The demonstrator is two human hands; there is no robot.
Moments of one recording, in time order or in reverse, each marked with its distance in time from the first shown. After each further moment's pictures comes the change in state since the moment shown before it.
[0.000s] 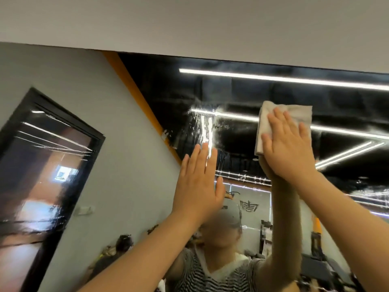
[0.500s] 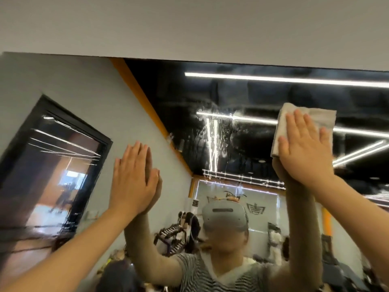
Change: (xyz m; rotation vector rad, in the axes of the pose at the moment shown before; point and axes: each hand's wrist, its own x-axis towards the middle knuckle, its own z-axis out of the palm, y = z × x) left_hand -0.020 -0.158 -0.037 0.036 0.031 -0.267; right_hand 0.001 -0.010 0.009 -0.092 -0.007 0.083
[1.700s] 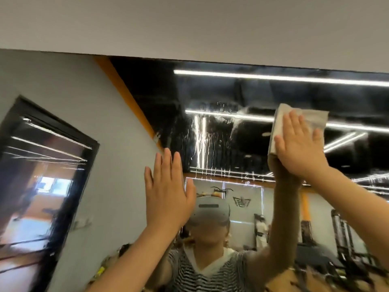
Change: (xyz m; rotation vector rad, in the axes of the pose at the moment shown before) left_hand -0.004 -0.008 0.004 -0.029 0.003 0.071; right_hand 0.008 -0.089 -0.010 -0.041 -0.182 0.111
